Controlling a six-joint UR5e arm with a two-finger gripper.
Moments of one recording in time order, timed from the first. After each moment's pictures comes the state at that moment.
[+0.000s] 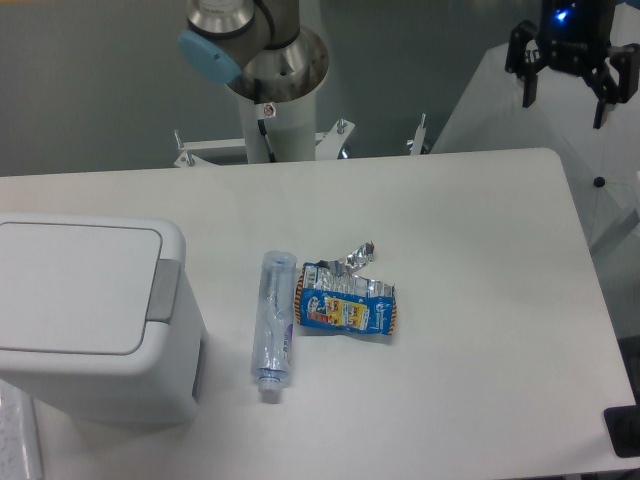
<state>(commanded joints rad) 2.94 -1.62 -1.49 -1.29 1.36 1.45</state>
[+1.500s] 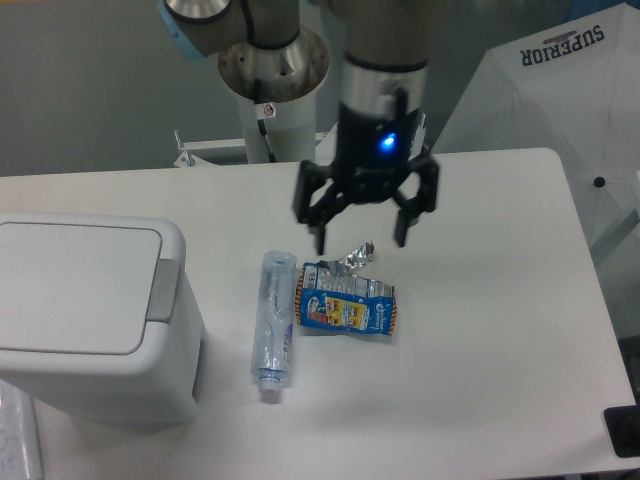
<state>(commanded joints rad) 2.44 -1.74 -1.44 -1.17 1.29 0.14</state>
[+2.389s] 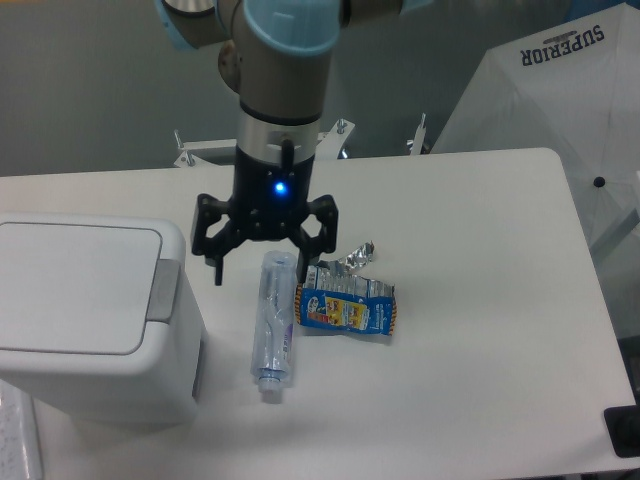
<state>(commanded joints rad) 2.31 -1.77 -1.45 -1.11 1.29 0.10</state>
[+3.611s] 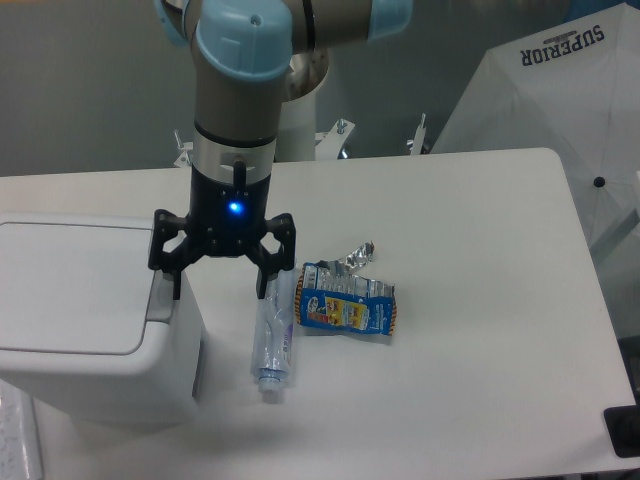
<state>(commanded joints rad) 2.27 -1.79 -1.45 -1.10 1.29 0.06</state>
